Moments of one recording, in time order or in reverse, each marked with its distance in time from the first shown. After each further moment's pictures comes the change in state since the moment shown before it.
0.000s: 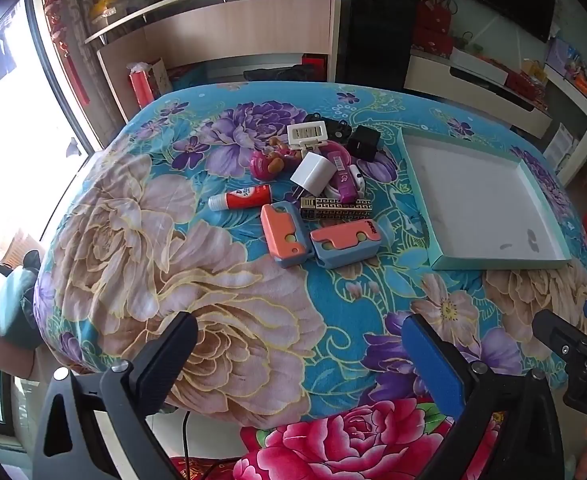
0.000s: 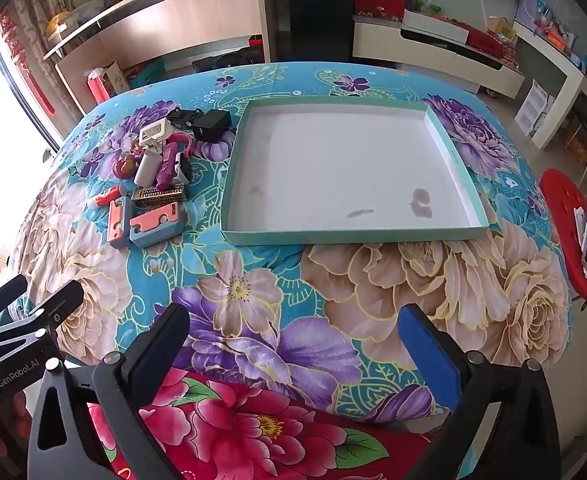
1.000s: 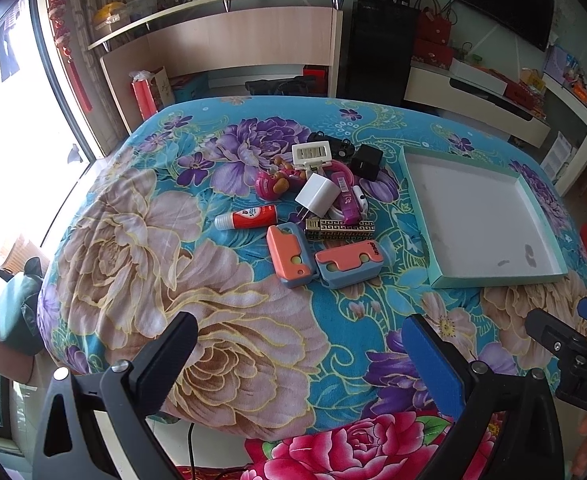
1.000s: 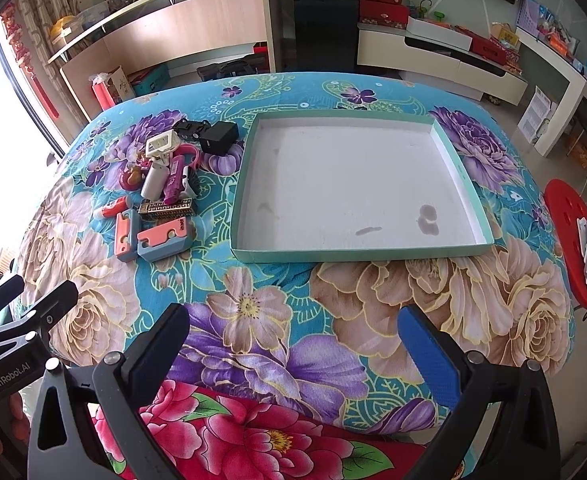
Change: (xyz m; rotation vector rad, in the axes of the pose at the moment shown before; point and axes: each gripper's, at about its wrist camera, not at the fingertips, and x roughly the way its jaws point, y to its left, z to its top) left arm -0.008 0.004 0.013 -0.003 -0.036 -0.004; right arm -0.001 0.005 0.012 -0.007 -0.030 0.008
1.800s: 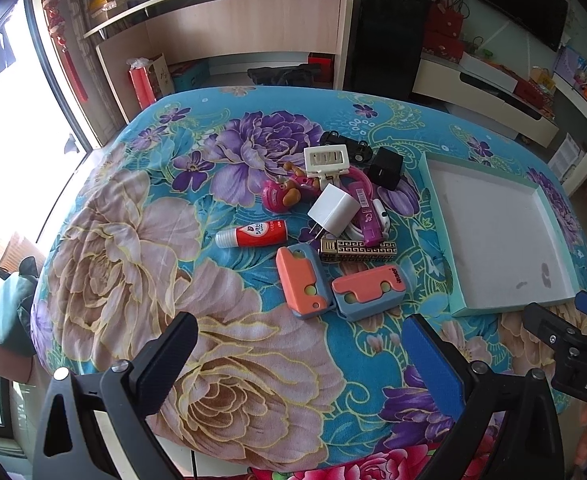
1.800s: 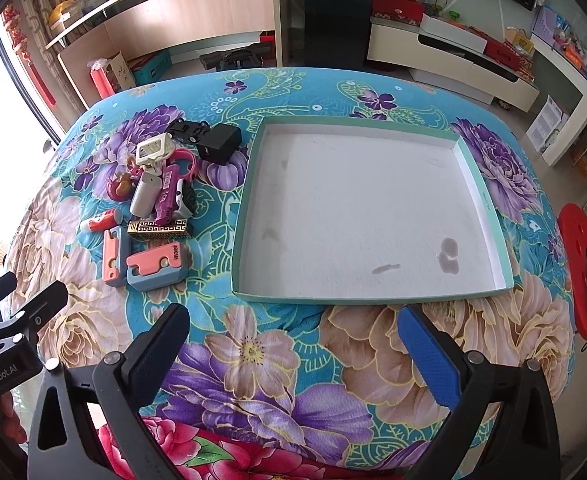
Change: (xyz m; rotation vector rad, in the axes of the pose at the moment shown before) left arm 0.037 0.016 0.036 -0.020 0.055 -0.005; right arm 0.037 0.013 0.046 -0.043 0.051 -0.011
